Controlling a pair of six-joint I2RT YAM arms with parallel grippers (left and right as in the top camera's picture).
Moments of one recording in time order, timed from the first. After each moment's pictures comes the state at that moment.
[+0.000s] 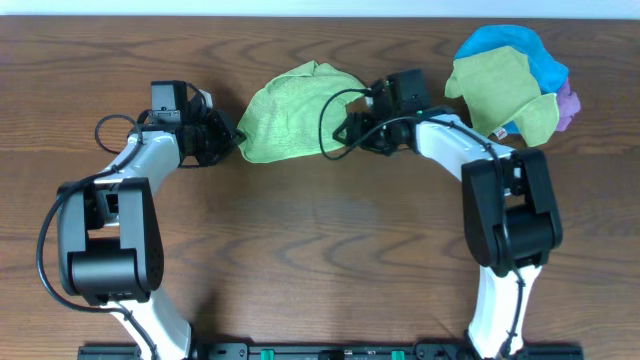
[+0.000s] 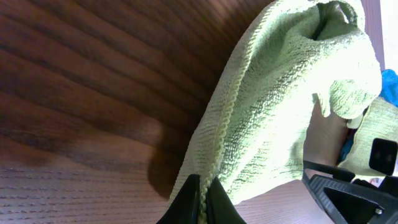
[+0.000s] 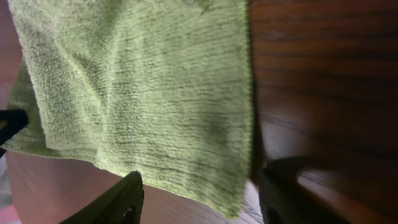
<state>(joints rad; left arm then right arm) 0.04 1.93 1.14 -0.30 0.60 -0.62 0.28 2.14 1.37 -0.29 -0.56 0.44</state>
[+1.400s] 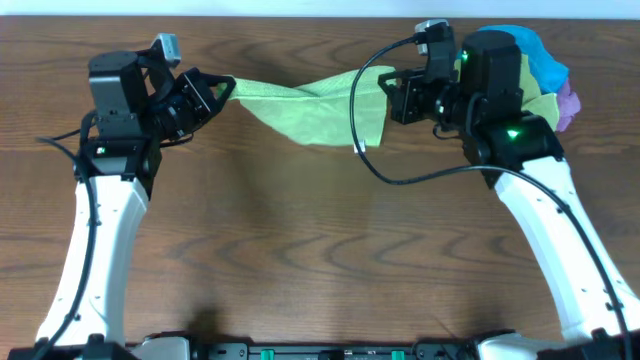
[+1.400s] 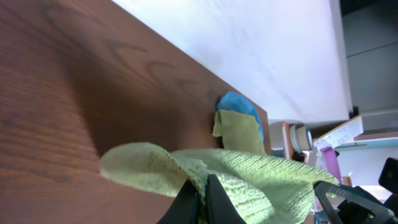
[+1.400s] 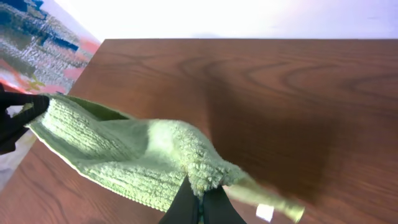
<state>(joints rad) 0.04 1.40 1.16 -0.29 0.69 -0.74 0.25 1.48 1.36 -0.44 -0.45 0.27</state>
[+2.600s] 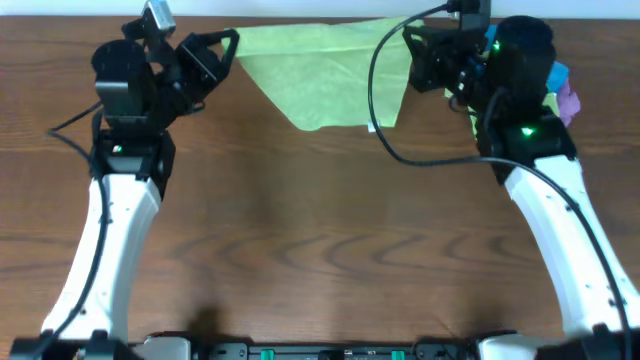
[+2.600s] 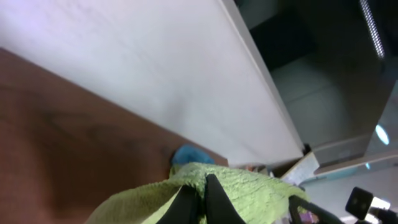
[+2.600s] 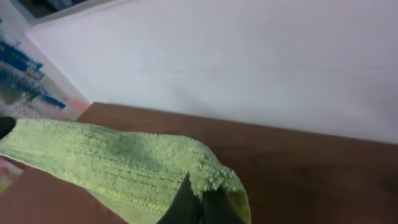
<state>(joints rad) -0.03 1.44 1.16 0.13 0.57 -0.97 0.19 1.51 1.36 -0.12 -0.39 0.27</state>
